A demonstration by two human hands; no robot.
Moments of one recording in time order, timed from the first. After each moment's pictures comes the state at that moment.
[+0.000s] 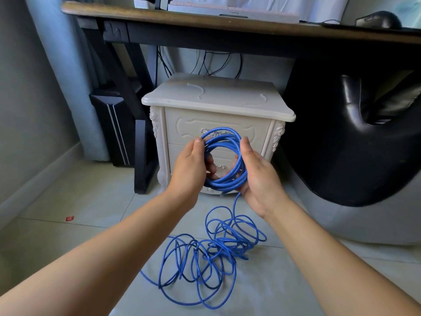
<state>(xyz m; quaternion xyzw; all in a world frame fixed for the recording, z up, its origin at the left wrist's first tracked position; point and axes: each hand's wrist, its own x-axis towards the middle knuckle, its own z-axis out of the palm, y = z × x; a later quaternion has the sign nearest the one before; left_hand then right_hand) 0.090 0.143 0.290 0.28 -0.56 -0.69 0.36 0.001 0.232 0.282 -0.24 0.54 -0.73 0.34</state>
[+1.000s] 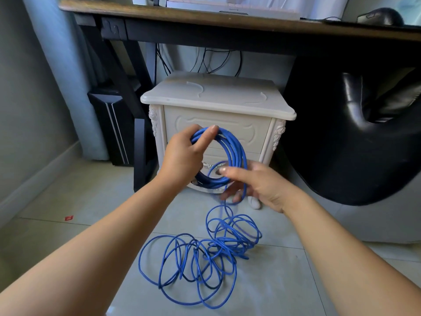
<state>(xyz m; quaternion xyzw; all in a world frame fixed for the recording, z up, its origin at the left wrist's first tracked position) 0.093 0.116 0.298 0.24 -0.72 -0.53 0.38 -0.012 0.248 0.292 -0.37 0.66 -0.49 0.43</state>
